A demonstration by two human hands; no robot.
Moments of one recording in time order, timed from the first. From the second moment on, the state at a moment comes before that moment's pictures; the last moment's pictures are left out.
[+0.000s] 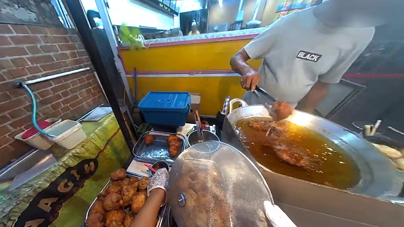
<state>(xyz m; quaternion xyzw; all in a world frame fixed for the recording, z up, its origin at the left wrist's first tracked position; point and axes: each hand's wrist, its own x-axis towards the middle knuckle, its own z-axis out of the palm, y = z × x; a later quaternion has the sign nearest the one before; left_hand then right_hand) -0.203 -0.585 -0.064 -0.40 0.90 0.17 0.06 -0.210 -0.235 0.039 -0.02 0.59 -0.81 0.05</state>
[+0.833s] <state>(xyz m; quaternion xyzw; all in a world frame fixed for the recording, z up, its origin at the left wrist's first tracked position) -0.070 -0.589 -0.033 -0.55 0.79 0.23 -0.14 -0.227 -0.254 -0.032 -0.12 0.63 -0.76 0.03</state>
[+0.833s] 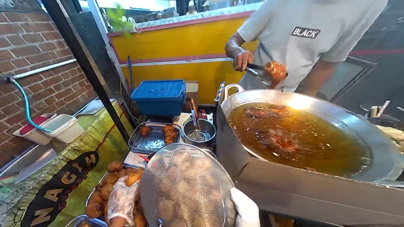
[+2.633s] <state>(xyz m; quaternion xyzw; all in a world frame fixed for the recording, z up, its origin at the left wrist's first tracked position) -0.079 -0.349 -0.092 -0.53 0.80 0.26 -0.10 -0.259 -0.265 0.015 -0.03 0.59 -0.80 -0.06</state>
